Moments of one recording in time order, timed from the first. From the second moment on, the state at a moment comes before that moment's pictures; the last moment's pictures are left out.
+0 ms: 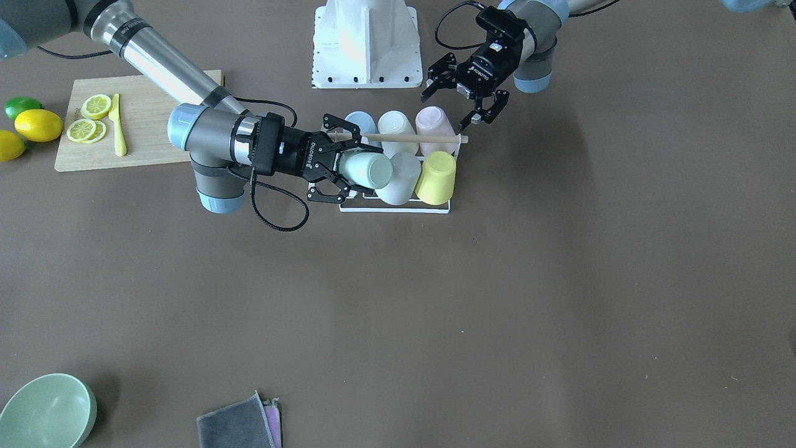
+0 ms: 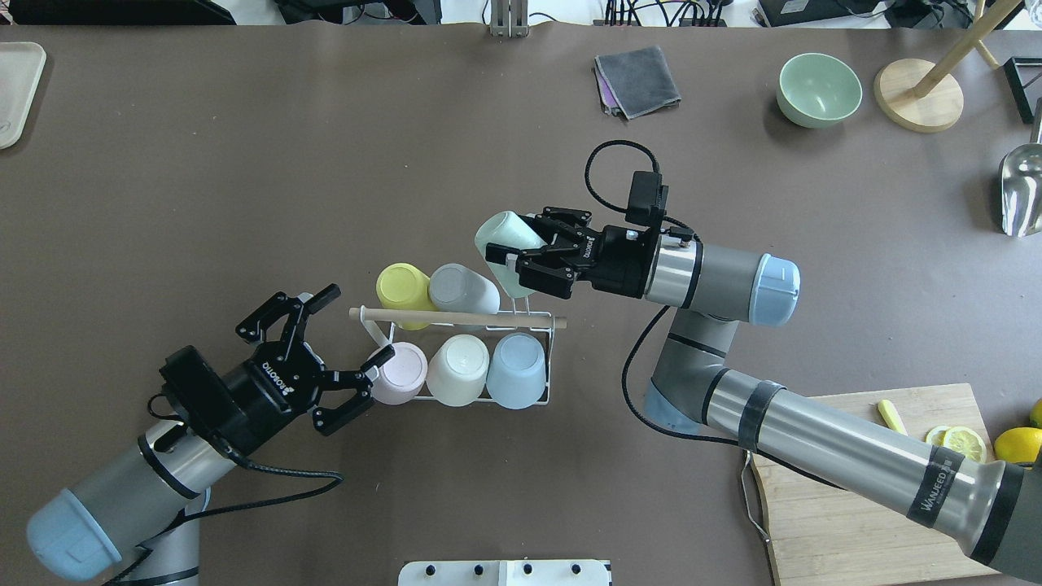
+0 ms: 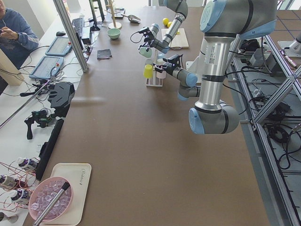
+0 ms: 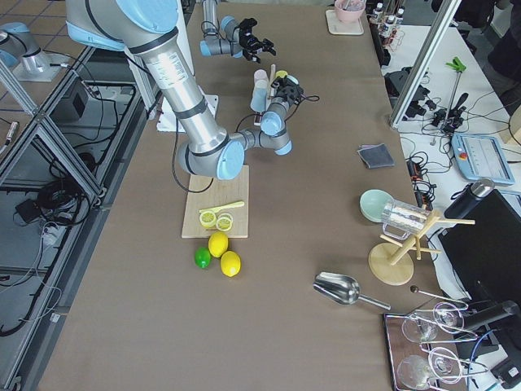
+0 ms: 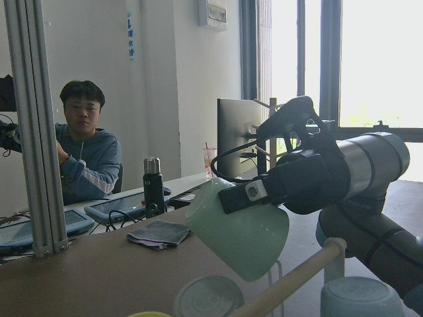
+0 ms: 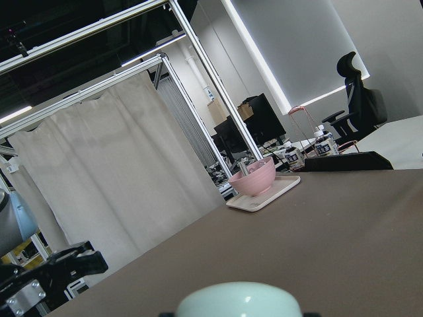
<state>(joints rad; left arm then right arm) -0.19 -1.75 -1.73 -3.38 -0.94 -0.16 0.53 -0.88 1.03 0.55 1.71 0.85</state>
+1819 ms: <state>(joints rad) -1.23 -1.66 -1.80 -1.93 -2.14 -0.41 0.64 -0.89 1.10 0.43 1.68 0.86</state>
